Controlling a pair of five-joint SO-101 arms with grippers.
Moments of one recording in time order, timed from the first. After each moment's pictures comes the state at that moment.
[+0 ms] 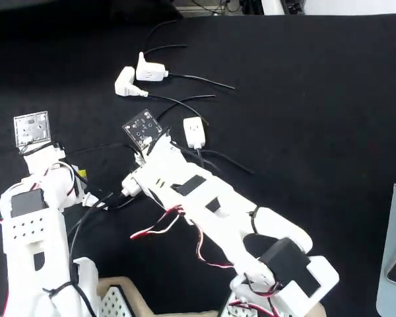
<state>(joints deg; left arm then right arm) -21.8 -52.2 61.5 56.2 -4.3 -40.0 -5.4 52.4 8.2 2.7</state>
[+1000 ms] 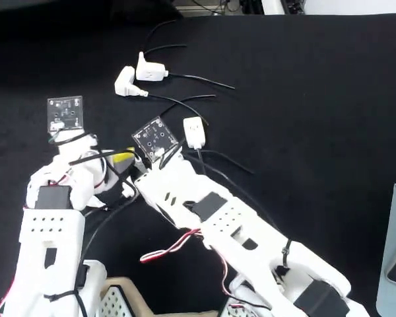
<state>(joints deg) -5.3 -52.2 59.1 49.1 3.8 -42.5 -29.2 62.3 13.5 -0.8</state>
